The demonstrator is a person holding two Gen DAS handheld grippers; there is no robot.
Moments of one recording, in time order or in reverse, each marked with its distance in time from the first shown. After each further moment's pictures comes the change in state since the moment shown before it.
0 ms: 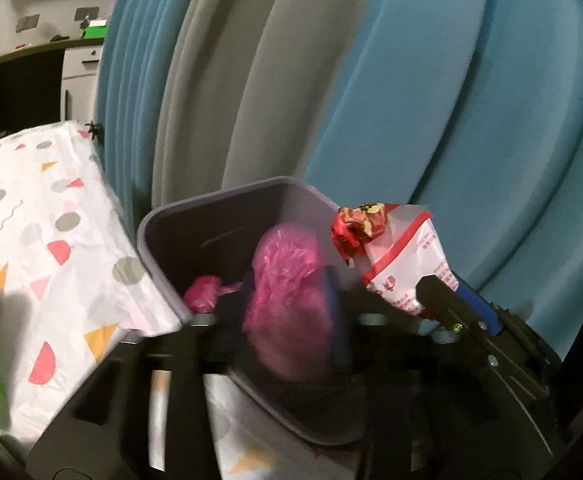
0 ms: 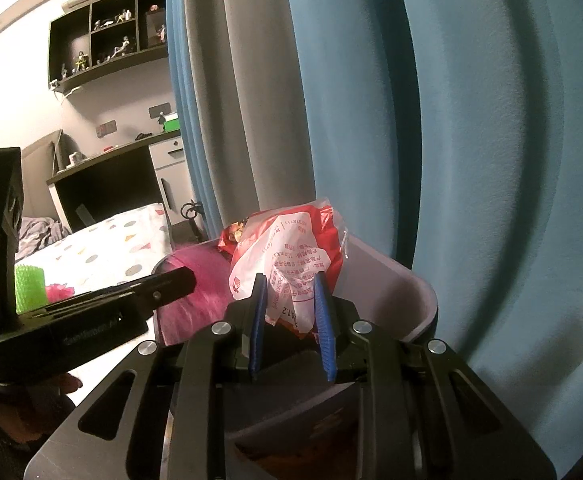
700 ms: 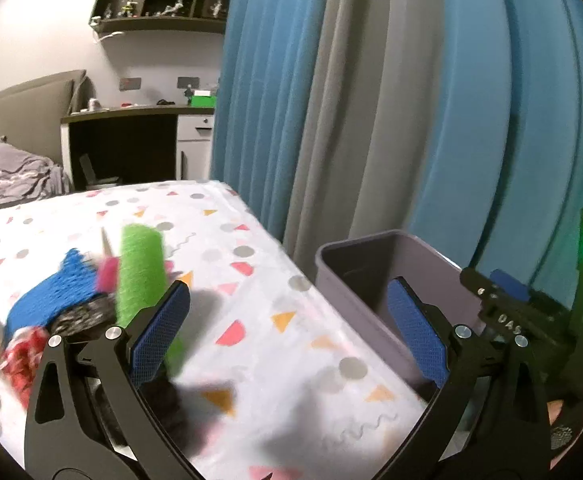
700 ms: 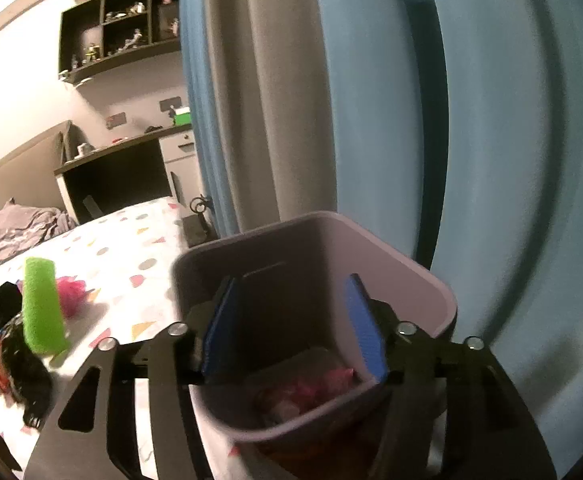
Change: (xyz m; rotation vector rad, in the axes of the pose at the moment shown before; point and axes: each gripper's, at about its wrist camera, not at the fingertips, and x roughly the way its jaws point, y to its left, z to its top) left arm -0.138 0.035 -0.045 -0.007 -0.270 0.390; right arm -0.020 0.020 -0.001 -0.039 -0.006 0.026
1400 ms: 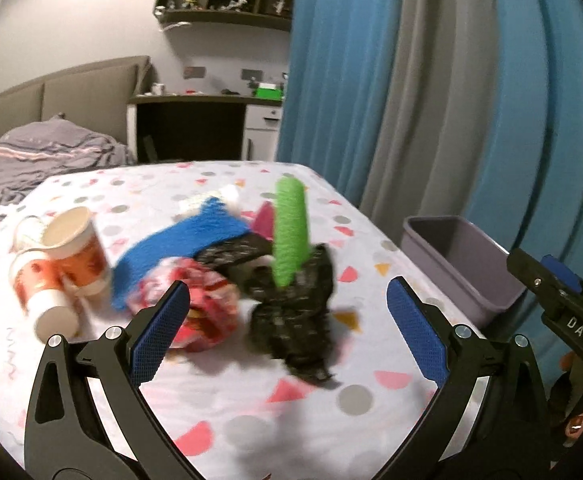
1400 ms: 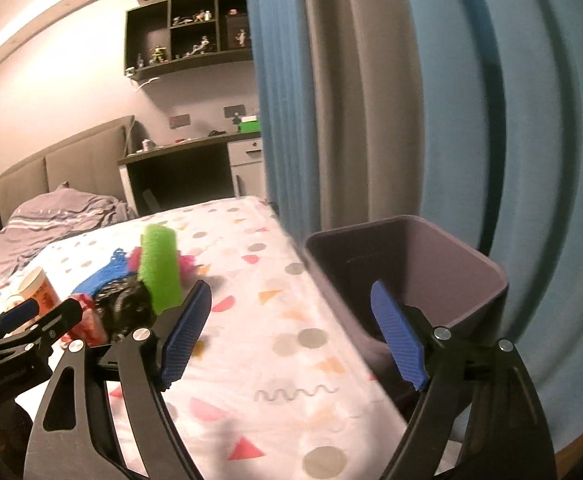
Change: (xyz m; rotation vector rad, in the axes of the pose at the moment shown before) left arm -0.099 0.081 -0.049 -0.071 0.013 0.188; right arm -0.072 0.098 -0.032 -0.083 -0.042 0.165
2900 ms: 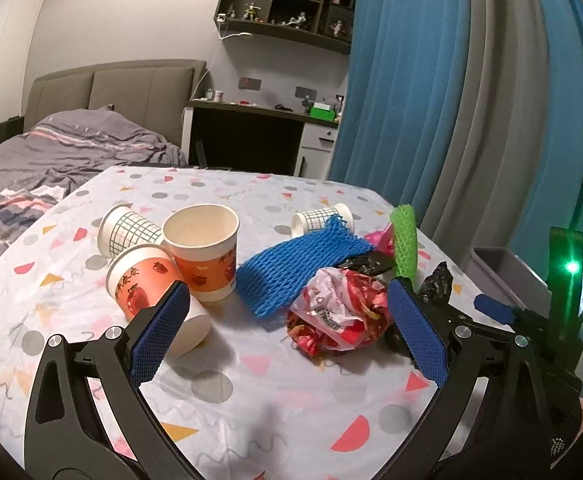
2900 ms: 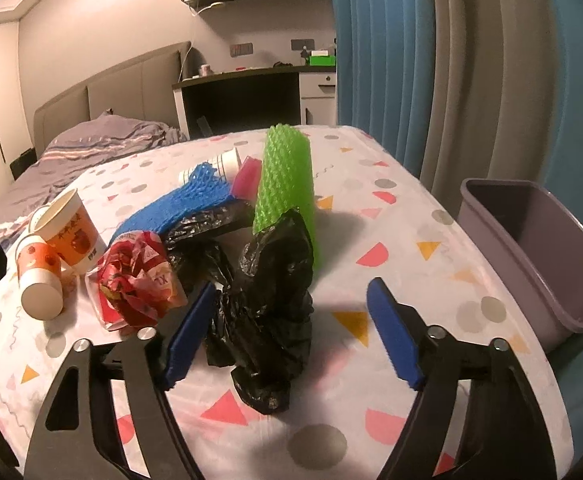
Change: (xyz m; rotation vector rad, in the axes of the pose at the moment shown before) left arm -0.039 0.113 -0.003 -0.106 -0.060 0.097; right arm 0.084 0.133 -0.036 -0.119 0.236 0.147
